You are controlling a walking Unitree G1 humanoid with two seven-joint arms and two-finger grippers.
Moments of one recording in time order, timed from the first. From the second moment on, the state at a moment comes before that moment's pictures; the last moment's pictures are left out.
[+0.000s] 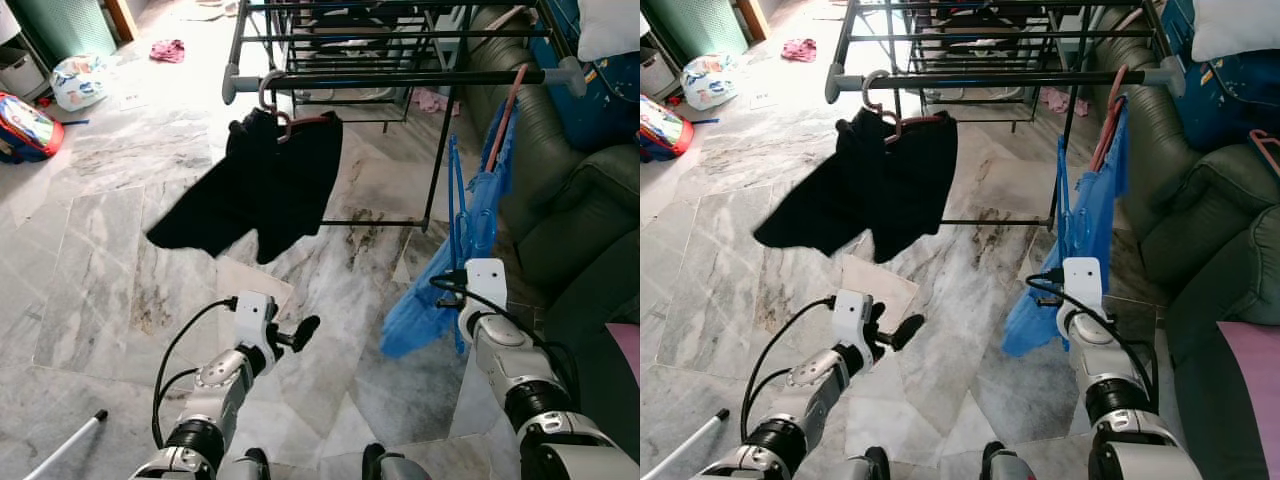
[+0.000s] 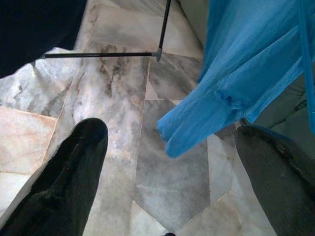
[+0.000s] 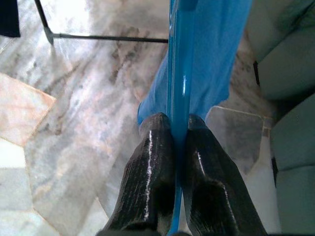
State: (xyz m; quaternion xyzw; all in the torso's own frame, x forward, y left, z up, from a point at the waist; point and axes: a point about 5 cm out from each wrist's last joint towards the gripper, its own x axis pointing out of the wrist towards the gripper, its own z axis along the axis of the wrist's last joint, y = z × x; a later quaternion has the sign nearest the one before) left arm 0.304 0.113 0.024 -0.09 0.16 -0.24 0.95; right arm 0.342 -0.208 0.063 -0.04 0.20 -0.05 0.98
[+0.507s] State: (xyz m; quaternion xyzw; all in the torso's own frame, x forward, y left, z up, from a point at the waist) left arm 0.301 0.112 0.021 -0.10 0.16 -0.24 0.95; right arm 0.346 -0.171 0.072 -0.01 0.20 0.02 0.98
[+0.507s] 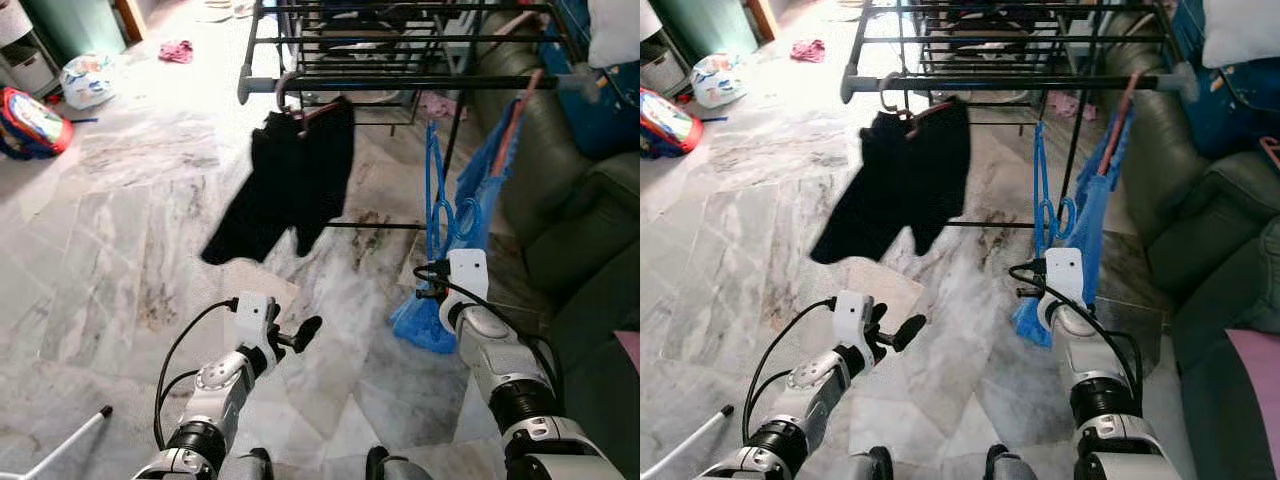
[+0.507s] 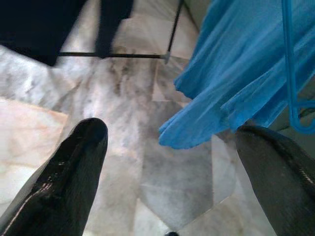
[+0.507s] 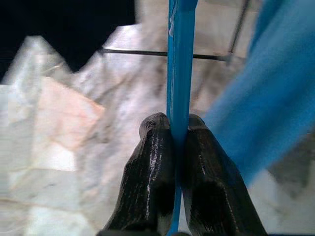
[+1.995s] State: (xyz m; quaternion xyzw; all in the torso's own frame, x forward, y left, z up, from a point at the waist) left arm 0.299 0.119 0.019 -0.09 0.16 -0.24 0.95; right arm 0.347 -0.175 0.077 -0.02 0.19 -0.02 0.98
